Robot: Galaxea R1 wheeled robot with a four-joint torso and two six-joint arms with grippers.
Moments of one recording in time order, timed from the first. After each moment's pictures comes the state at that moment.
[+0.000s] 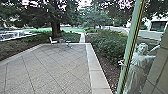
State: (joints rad) left arm 1.53 3.01 -2.67 -0.59 0.08 0.63; right arm -1.55 3.04 -2.73 -0.01 -0.12 -0.04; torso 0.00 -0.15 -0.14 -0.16
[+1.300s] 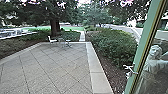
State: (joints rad) left arm 1.53 3.01 -2.67 -0.59 0.08 0.63; right arm -1.55 3.04 -2.73 -0.01 -0.12 -0.04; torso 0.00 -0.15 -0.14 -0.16
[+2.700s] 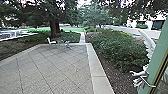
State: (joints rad) left arm 1.54 3.01 -2.67 -0.59 0.08 0.63; right arm -1.56 3.04 -2.73 -0.02 -0.13 -0.04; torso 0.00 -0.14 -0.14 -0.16
